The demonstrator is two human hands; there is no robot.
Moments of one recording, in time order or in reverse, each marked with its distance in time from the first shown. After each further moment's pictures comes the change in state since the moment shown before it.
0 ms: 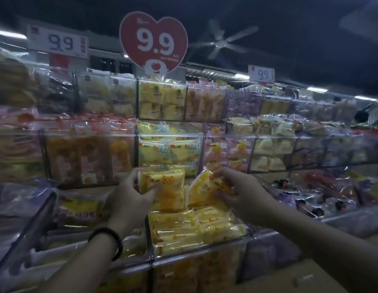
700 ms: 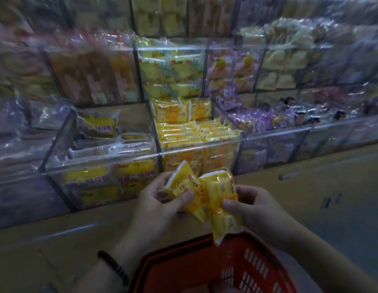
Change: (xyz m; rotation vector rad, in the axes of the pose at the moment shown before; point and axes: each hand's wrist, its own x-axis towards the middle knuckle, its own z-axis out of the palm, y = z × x) left_hand -0.234 0.009 -0.010 -0.392 -0.352 -0.375; right_hand -0.228 -0.002 0.072 1.098 -0.312 0.530
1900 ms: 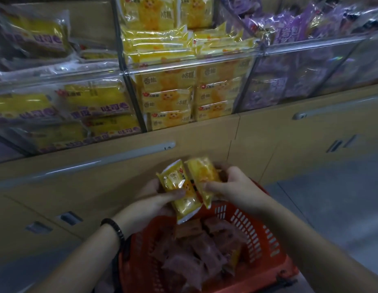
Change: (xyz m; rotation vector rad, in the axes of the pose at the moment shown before) left_hand -0.001 -0.166 0.008 -0.136 -0.237 -0.613; right_hand 0.042 0.125 -0.014 -0.268 0.045 0.311
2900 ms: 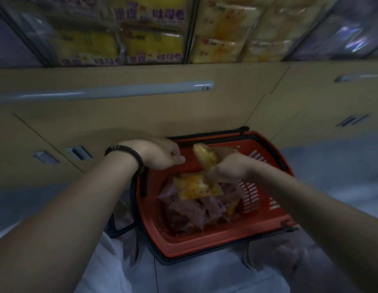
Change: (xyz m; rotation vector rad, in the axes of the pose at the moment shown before) left_hand -0.005 0.010 -0.061 1.340 -0.358 -0.201; right_hand 0.028 0.030 0.083 -0.852 -0.272 0.402
